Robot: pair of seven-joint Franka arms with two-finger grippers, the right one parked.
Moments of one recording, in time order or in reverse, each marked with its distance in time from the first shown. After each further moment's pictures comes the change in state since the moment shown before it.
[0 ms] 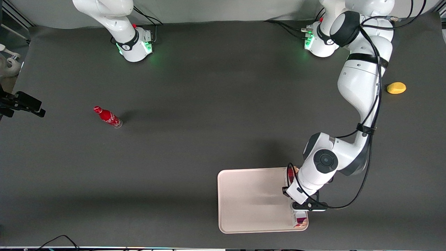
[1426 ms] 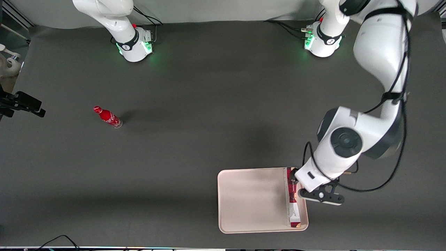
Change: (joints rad) arm 0.014 -0.318 -0.014 -0.086 -0.075 -0.326 0.233
